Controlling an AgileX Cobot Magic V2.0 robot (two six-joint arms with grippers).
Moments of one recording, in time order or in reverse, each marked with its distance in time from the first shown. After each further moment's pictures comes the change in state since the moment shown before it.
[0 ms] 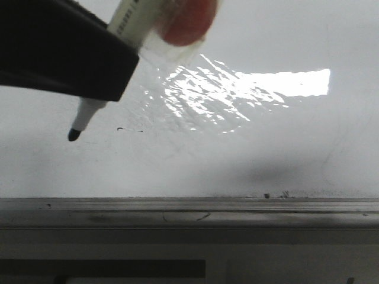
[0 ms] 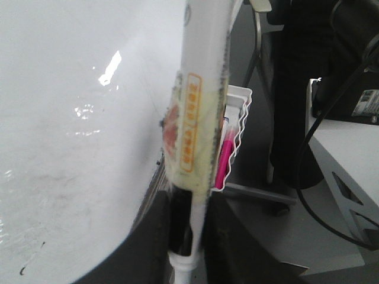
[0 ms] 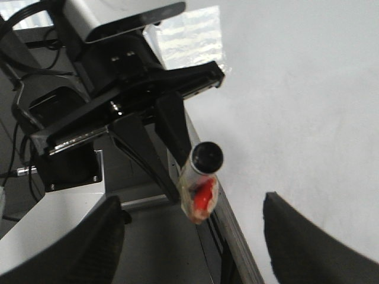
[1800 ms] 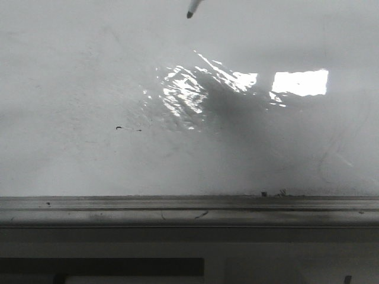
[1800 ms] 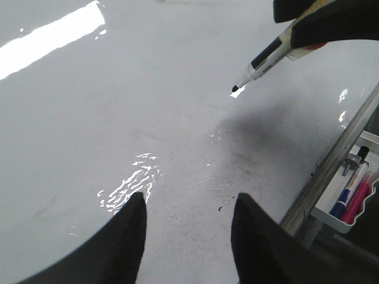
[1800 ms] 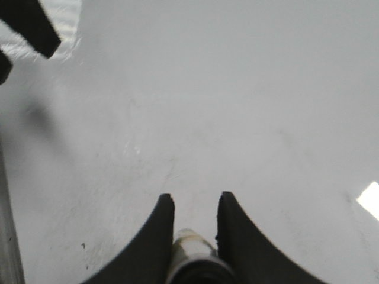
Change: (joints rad) left arm 0.456 -0.303 0.000 0.193 0.120 -0.218; right arm 0.440 0.200 -0.027 -0.981 -0.971 0.693
